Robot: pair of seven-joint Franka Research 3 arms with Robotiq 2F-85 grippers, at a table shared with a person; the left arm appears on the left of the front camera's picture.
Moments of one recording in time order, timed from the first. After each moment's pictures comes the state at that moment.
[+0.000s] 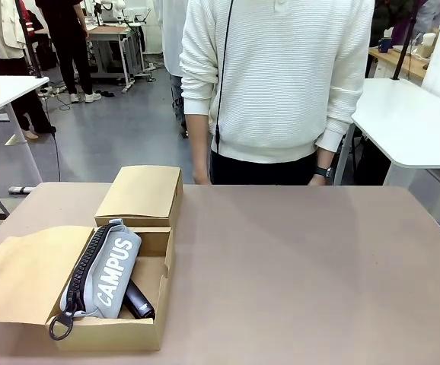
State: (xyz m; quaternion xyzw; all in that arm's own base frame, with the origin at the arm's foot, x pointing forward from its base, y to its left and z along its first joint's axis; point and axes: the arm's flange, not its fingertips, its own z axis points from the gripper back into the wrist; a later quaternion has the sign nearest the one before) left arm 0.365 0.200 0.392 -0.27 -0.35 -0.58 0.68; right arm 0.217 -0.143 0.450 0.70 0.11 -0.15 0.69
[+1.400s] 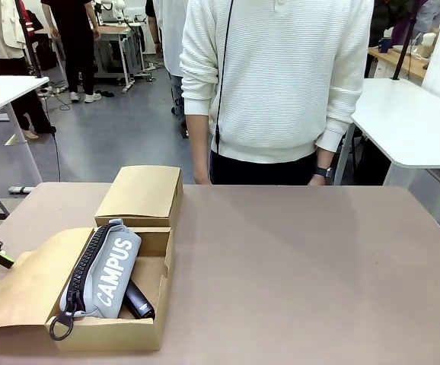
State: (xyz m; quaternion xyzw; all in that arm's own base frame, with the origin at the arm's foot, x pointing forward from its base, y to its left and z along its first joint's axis) left arm 0.374 0.195 0.276 -0.34 -0.23 -0.60 0.68; right arm 0.217 -0.144 0.450 0.70 0.11 -0.15 0.69
